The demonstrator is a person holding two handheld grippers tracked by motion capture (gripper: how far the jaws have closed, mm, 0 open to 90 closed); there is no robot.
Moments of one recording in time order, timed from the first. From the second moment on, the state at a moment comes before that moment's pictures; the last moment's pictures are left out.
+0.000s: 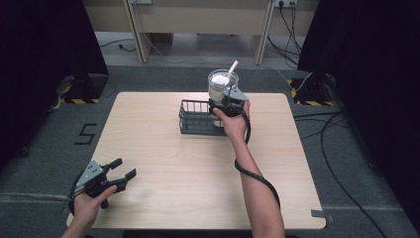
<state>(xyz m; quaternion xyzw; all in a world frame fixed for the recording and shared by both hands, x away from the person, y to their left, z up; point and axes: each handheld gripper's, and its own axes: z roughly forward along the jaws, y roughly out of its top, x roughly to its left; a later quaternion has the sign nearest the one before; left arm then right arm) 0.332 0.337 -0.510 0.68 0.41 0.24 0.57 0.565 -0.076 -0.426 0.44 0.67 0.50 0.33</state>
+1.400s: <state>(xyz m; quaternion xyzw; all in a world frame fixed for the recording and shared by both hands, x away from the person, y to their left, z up) 0.332 0.337 -0.510 0.68 0.41 0.24 0.56 0.547 -0.077 -0.430 0.45 0.65 0.50 0.35</state>
